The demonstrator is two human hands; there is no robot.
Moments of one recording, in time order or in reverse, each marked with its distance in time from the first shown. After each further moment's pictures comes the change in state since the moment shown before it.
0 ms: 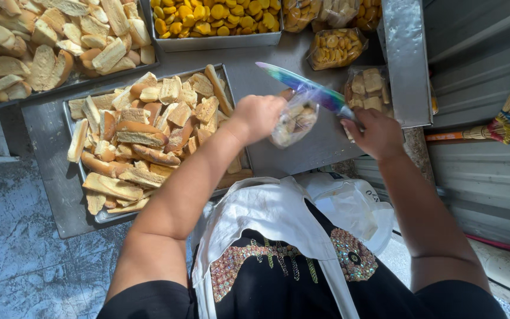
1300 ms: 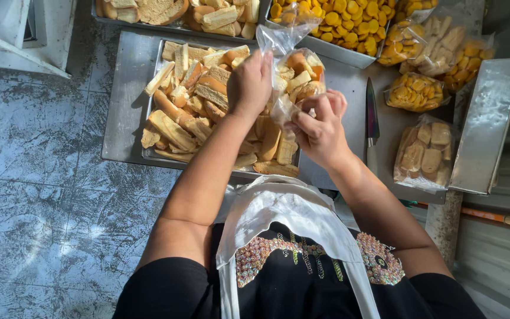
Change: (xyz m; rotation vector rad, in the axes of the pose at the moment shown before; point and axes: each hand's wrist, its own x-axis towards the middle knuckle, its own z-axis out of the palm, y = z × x) left_hand -0.114 -0.075 -0.088 0.002 0.804 -0.704; right_hand 0.041 -0.287 -0.027 0.422 0.361 -0.877
